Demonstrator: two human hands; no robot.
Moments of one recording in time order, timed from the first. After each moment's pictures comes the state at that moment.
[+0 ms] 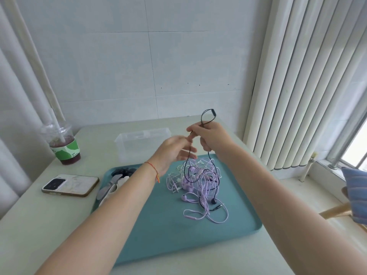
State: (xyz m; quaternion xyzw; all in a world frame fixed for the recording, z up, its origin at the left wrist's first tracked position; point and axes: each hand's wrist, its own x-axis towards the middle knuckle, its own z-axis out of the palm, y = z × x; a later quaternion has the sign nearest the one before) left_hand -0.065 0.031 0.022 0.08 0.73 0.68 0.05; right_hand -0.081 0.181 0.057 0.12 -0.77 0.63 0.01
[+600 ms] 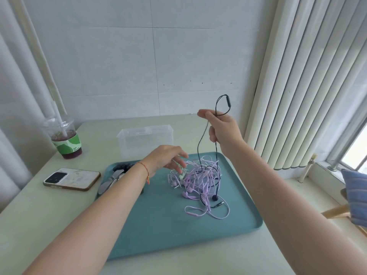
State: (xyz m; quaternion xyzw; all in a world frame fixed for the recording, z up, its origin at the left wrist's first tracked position) left_hand -0.064 0.000 0.003 0.05 0.80 0.59 0.11; right_hand -0.083 0.188 0.058 0.09 -0.68 0.72 0.09
